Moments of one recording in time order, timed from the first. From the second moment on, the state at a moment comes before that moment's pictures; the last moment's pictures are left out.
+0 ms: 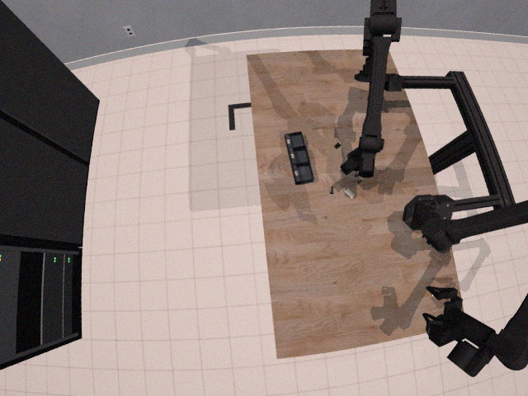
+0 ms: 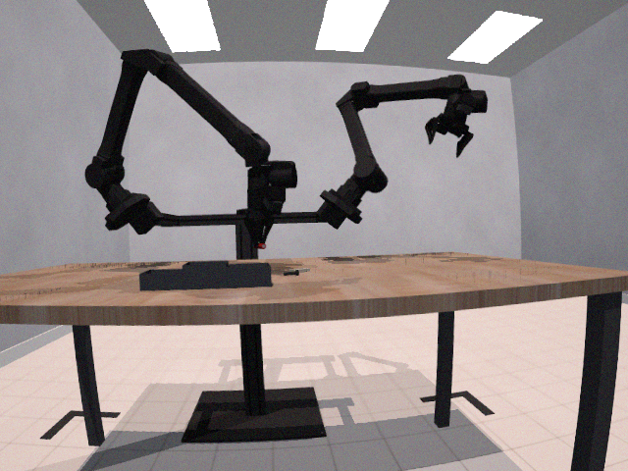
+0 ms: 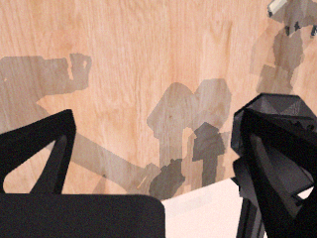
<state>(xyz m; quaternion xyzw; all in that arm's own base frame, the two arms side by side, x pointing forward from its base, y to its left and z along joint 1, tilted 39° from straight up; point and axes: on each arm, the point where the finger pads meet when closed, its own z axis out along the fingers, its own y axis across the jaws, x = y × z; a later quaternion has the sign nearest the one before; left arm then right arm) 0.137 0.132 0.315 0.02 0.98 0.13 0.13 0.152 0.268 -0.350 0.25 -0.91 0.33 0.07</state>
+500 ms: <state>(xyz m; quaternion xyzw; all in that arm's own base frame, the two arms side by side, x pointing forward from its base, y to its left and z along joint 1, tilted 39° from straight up) 0.137 0.132 0.315 0.02 0.98 0.13 0.13 0.180 0.249 -0.336 0.24 -0.91 0.34 0.06</state>
